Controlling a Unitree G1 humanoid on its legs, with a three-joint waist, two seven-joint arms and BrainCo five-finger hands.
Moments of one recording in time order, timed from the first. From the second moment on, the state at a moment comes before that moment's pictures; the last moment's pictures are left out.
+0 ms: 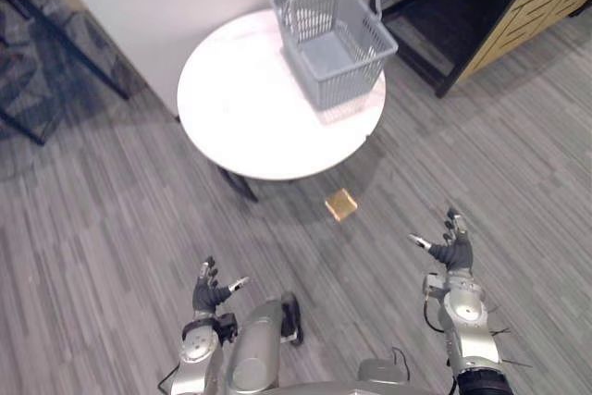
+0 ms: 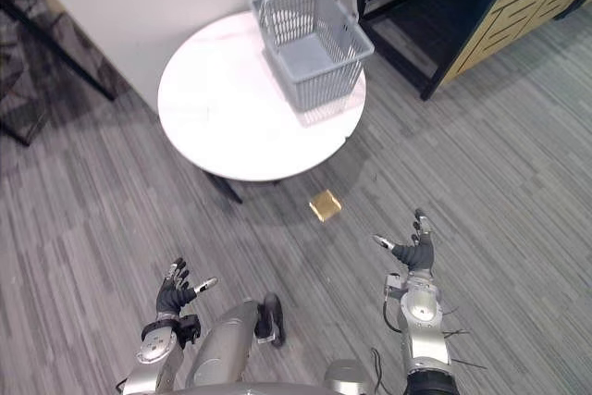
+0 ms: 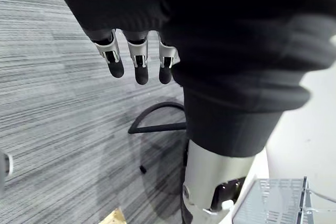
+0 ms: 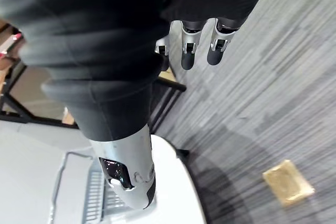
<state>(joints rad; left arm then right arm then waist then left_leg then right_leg) 0.18 0.09 0.03 0.49 -0.14 -0.18 0.18 0.03 -0.13 -0.12 0.18 -0.07 -0.13 -0.22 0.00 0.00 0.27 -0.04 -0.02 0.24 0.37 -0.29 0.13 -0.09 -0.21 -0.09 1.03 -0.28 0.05</state>
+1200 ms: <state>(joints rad) 0.25 0.14 -0.04 0.64 -0.06 -0.21 0.15 -0.37 -0.64 0.17 0.30 -0.53 -0.16 -0.28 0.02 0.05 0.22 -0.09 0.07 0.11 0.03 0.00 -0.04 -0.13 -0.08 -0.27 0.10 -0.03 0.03</state>
